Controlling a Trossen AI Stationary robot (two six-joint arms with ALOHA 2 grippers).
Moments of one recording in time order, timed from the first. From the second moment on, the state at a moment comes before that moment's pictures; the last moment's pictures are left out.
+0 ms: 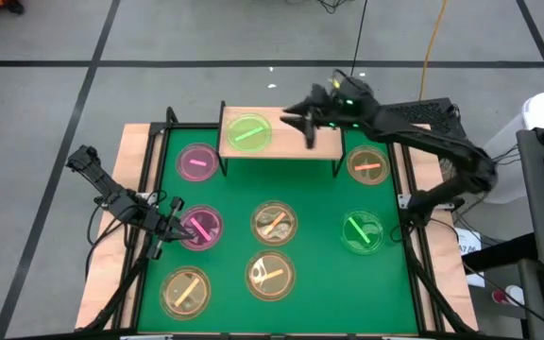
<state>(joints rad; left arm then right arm) -0.73 0.07 0.01 0.08 -0.35 0.08 -0.50 1.39 1.24 0.01 -0.40 0.00</state>
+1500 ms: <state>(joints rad) -0.72 0.15 0.01 0.21 -0.87 -0.07 -0.14 0.37 0.02 0.86 -0.42 0.20</state>
